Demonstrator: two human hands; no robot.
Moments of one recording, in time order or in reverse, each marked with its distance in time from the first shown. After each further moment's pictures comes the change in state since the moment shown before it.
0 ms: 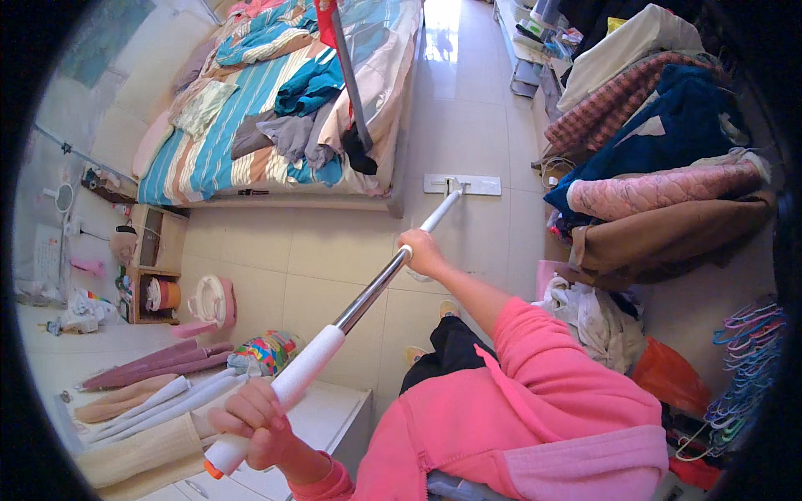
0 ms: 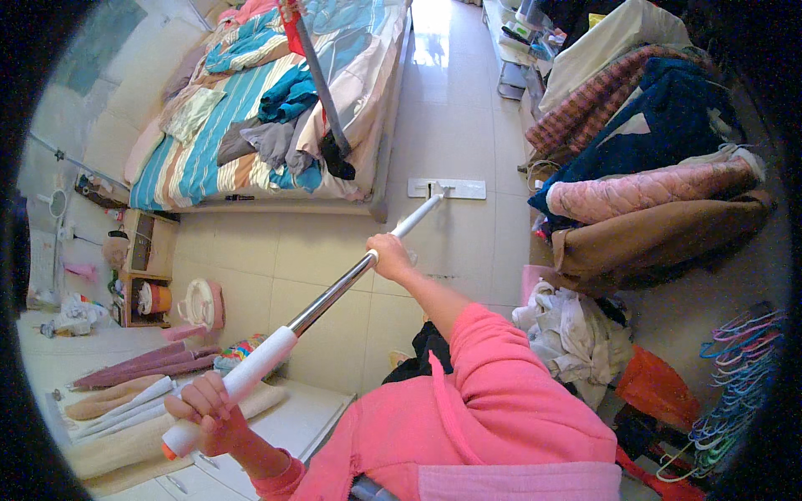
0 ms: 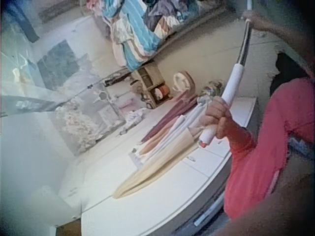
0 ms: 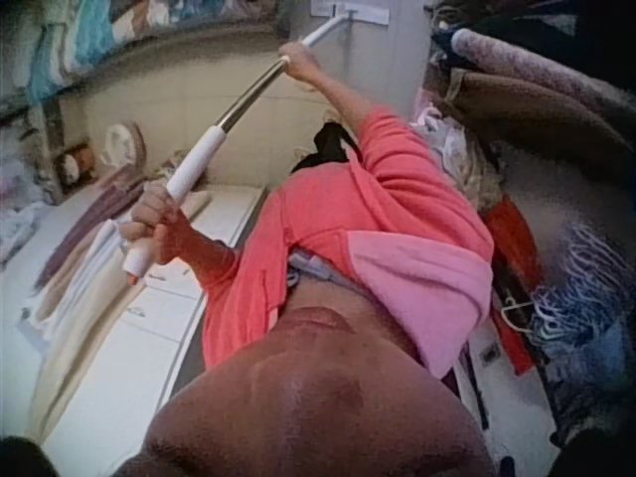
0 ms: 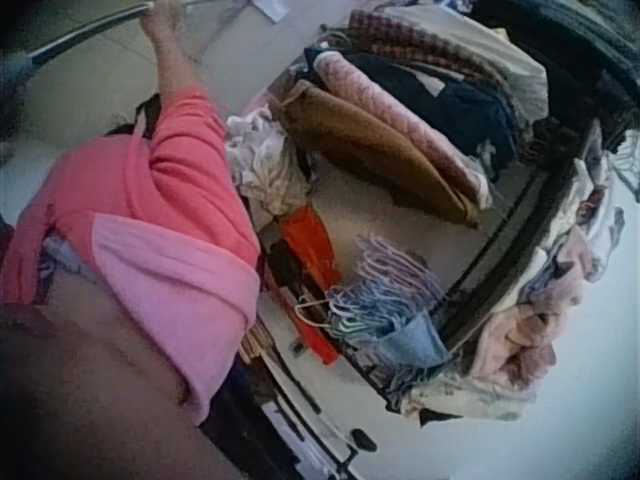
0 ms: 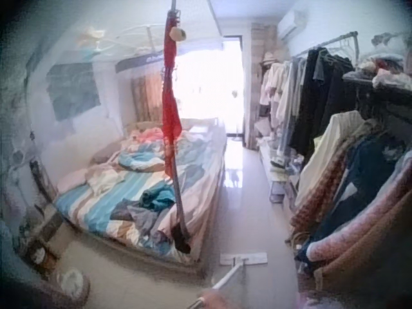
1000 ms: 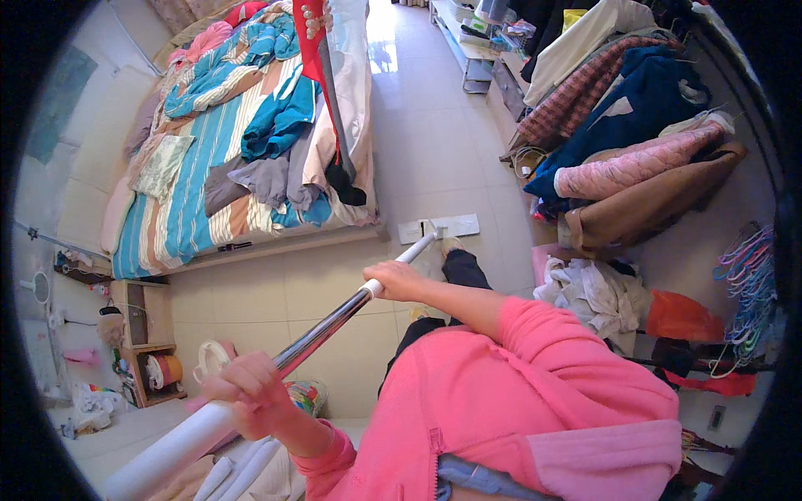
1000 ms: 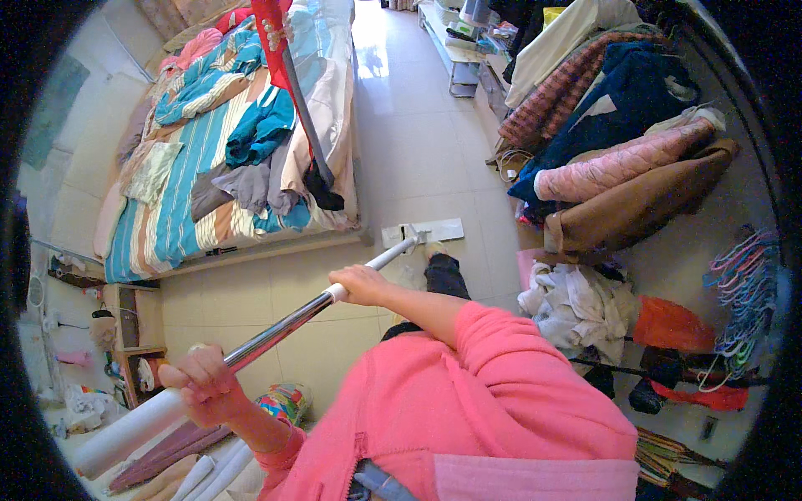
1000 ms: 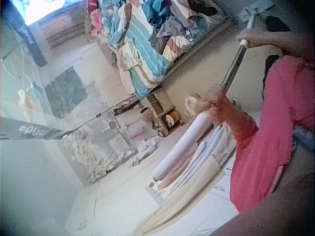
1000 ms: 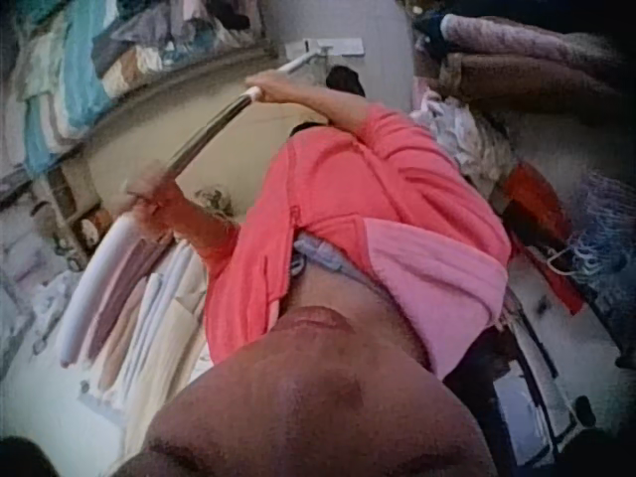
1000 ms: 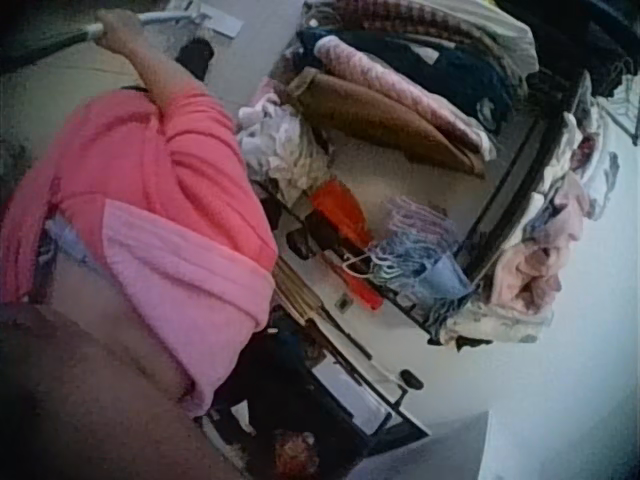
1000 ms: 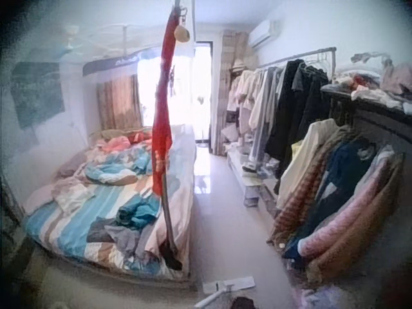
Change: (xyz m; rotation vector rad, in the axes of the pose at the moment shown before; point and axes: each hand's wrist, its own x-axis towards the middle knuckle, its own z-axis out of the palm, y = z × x) left_hand 0.140 -0.078 -0.093 -0.311 -0.201 -0.035; right_hand 0.077 -0.107 0.024 -0.002 -0.255 -0.008
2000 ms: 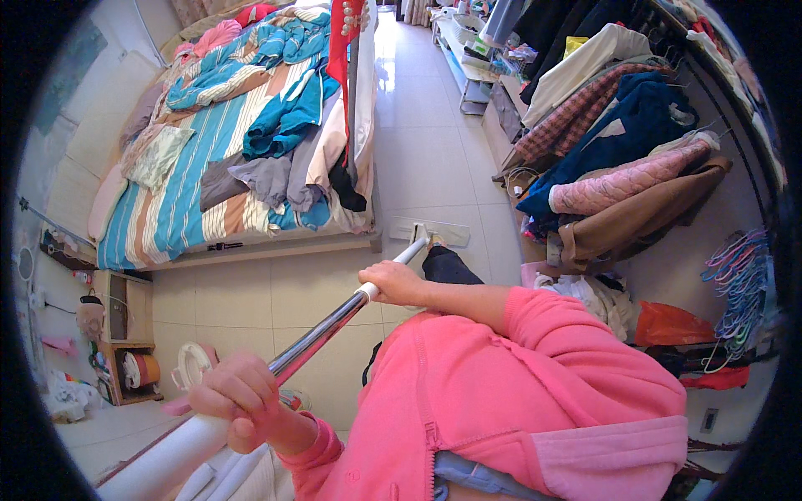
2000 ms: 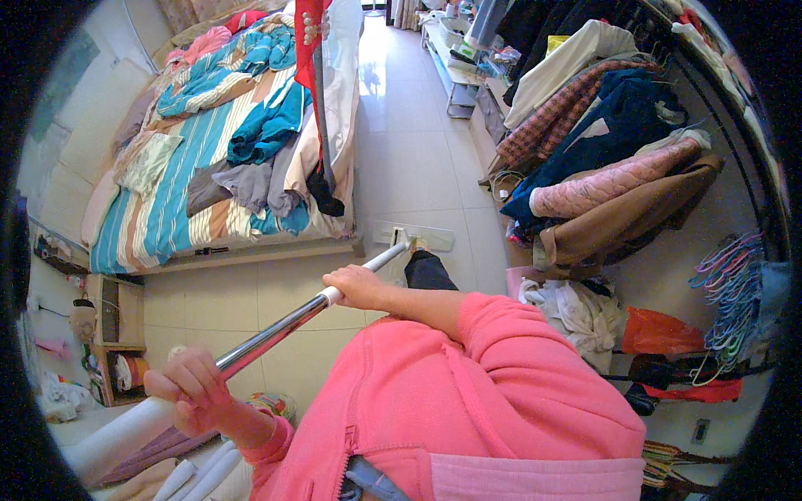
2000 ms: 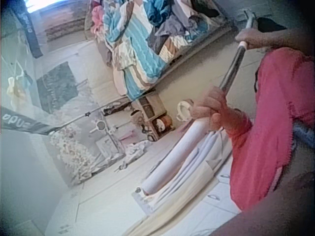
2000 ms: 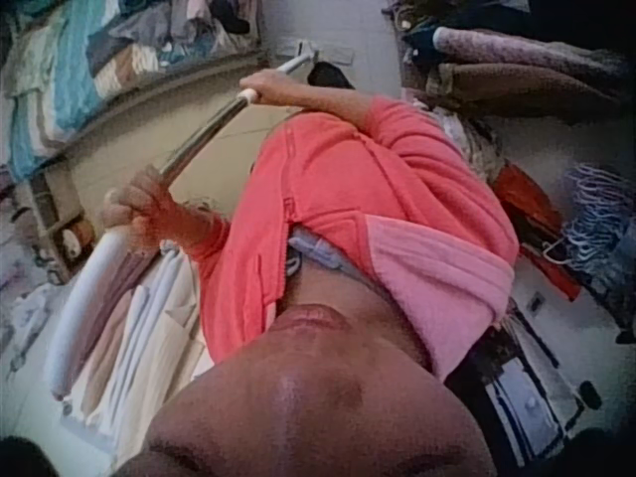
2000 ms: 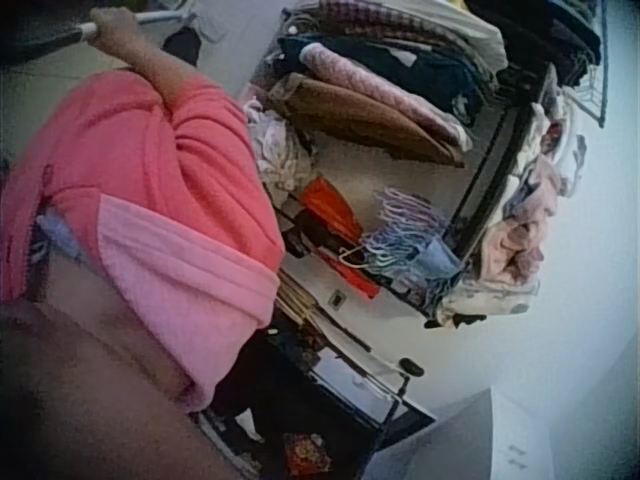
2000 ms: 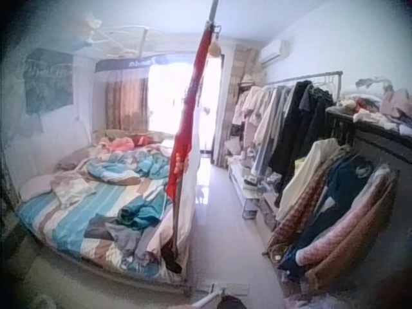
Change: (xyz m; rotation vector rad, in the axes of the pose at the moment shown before) left_hand -0.003 0.016 -0.032 -0.086 -0.124 0.163; right_hand 0.009 -0.021 0.002 -0.148 0.046 -0.142
